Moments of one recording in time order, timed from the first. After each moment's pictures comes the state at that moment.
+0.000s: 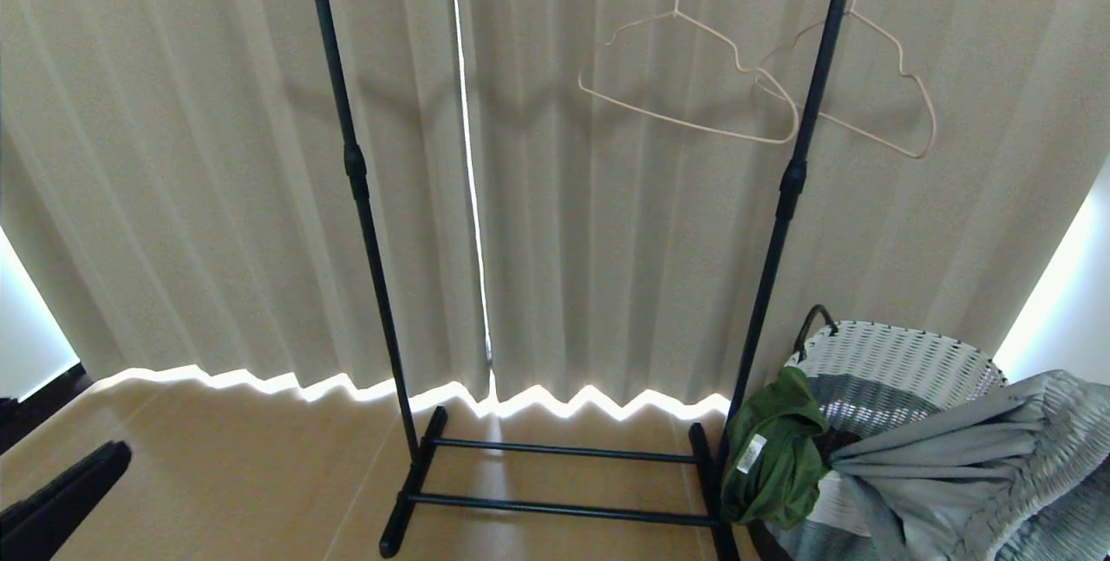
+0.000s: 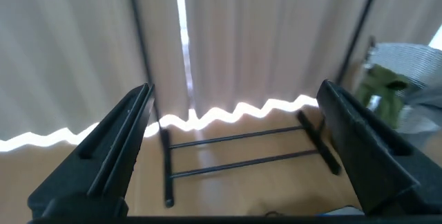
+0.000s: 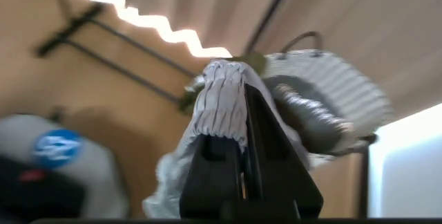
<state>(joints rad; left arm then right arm) -0.26 0.63 -0.38 -0.18 -0.01 0.01 0.17 0.89 -0.70 0.27 0.07 -0.23</state>
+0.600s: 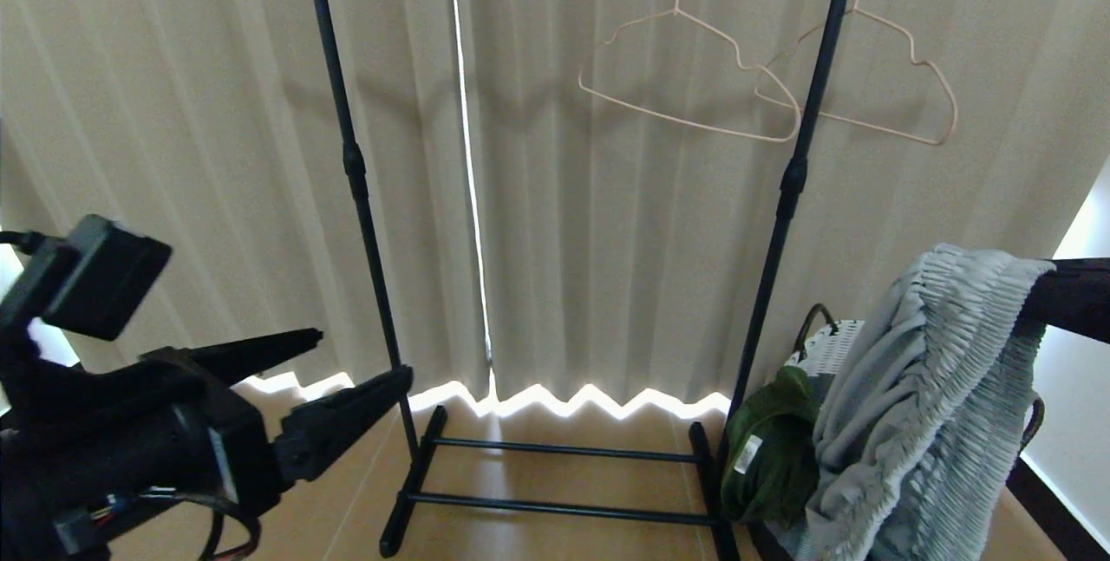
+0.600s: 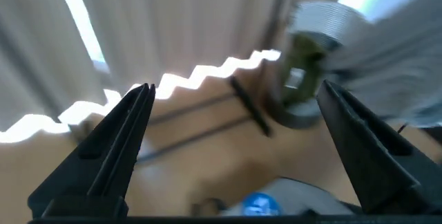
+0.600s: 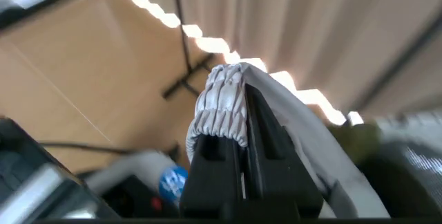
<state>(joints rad) -0.63 1.15 -0.53 -0.39 0.04 -0.13 0.55 1.11 -1.03 0.26 0.06 0.09</state>
